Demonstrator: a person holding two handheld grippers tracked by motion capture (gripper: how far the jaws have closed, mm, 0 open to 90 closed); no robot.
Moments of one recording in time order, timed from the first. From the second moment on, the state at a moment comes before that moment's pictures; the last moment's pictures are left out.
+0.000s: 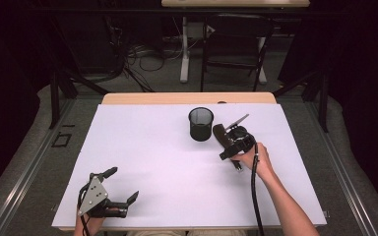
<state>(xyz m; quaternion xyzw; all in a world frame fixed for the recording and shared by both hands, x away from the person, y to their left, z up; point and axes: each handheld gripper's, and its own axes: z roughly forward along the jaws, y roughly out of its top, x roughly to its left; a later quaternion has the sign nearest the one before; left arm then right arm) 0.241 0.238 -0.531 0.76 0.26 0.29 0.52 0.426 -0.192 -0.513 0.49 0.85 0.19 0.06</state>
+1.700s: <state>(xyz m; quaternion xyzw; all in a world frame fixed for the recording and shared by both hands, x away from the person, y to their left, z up) 0.242 0.237 -0.531 0.76 0.26 0.28 0.52 0.441 -0.200 -0.532 0.58 0.78 0.22 0.08</state>
